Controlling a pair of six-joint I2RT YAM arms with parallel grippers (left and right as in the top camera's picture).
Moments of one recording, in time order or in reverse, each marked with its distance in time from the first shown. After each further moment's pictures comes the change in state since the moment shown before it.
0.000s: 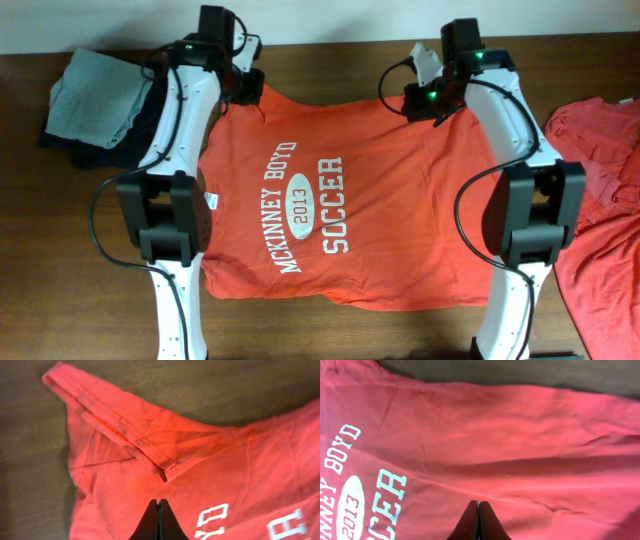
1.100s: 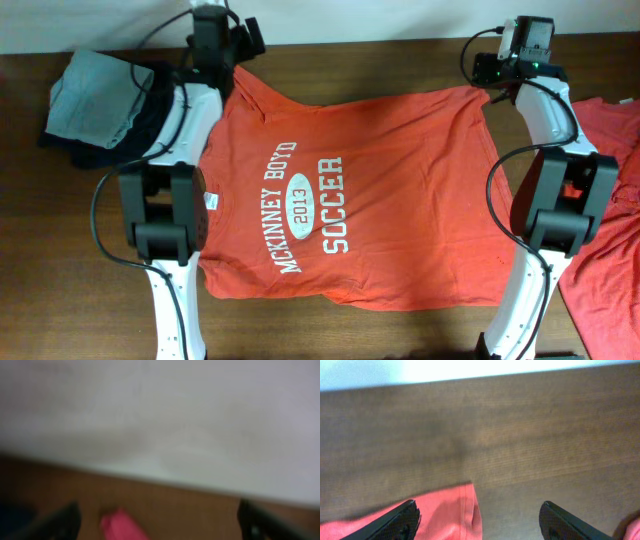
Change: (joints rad) left arm 0.044 0.001 -0.167 0.768 -0.162 -0.395; right arm -0.250 0.099 -0.007 0.492 0.391 0.063
